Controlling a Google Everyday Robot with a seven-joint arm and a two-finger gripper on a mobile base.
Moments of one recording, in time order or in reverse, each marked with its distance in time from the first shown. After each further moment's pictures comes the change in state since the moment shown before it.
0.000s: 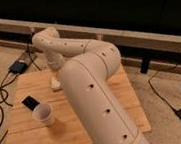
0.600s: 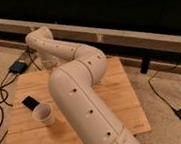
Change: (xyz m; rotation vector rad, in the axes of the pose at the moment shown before) arm -0.049 0.019 0.012 0.020 -0.022 -0.034
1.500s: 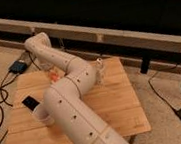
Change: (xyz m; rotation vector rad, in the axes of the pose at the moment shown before) arm -0.033 0.004 0.044 -0.012 0.001 -0.038
